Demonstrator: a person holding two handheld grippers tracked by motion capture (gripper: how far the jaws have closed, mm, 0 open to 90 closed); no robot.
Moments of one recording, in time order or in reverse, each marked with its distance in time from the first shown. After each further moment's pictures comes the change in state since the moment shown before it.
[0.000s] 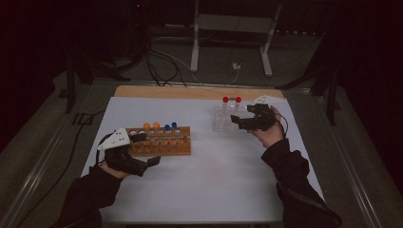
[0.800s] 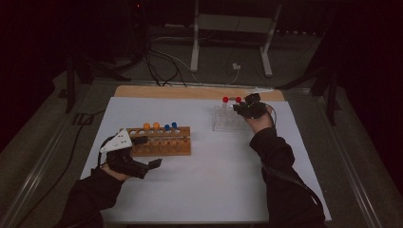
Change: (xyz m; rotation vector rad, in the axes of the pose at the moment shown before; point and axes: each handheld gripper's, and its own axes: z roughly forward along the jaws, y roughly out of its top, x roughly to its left) left arm -0.001 -0.006 0.004 0.014 -0.002 -0.002; right arm -0.038 0.003 0.067 0.120 -0.147 0.078
